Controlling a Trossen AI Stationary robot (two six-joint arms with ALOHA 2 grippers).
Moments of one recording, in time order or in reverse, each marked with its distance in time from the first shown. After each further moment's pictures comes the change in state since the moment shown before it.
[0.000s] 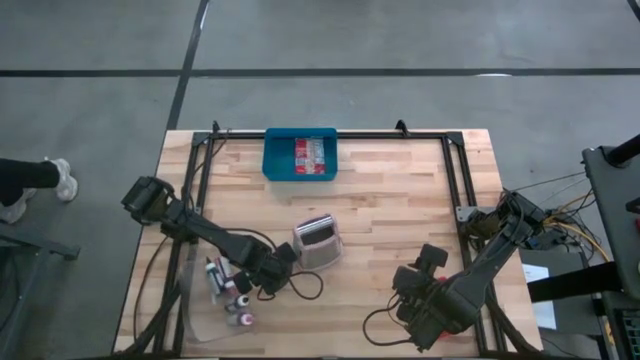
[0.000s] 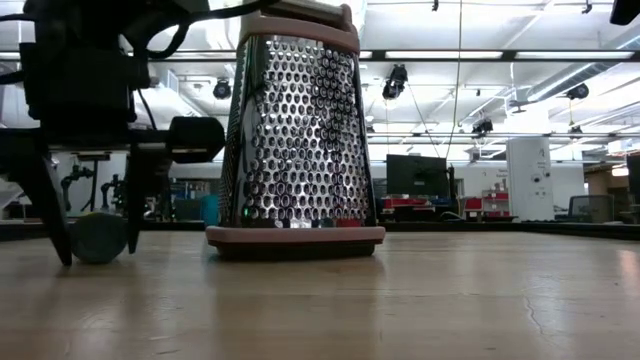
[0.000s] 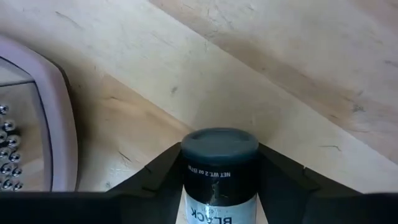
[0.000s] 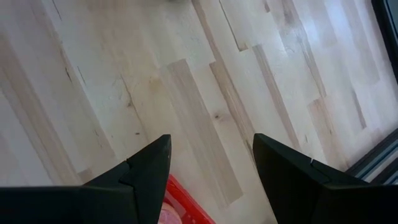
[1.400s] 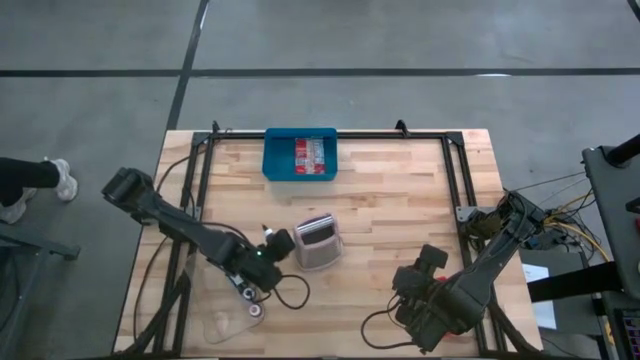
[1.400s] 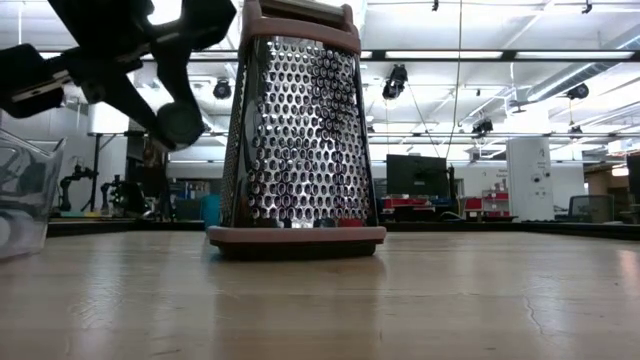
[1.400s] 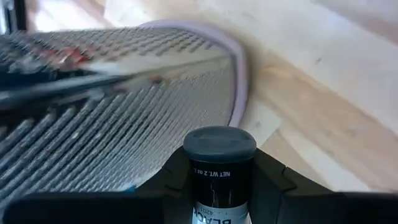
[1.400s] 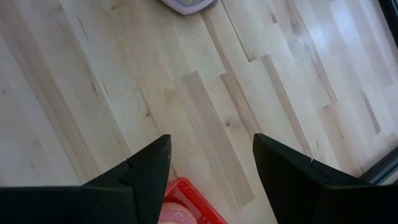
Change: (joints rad) left arm -0.080 -0.188 0.065 -0.051 -0.463 0.043; right arm 0.000 0.000 0.072 -0.003 0.010 0.008
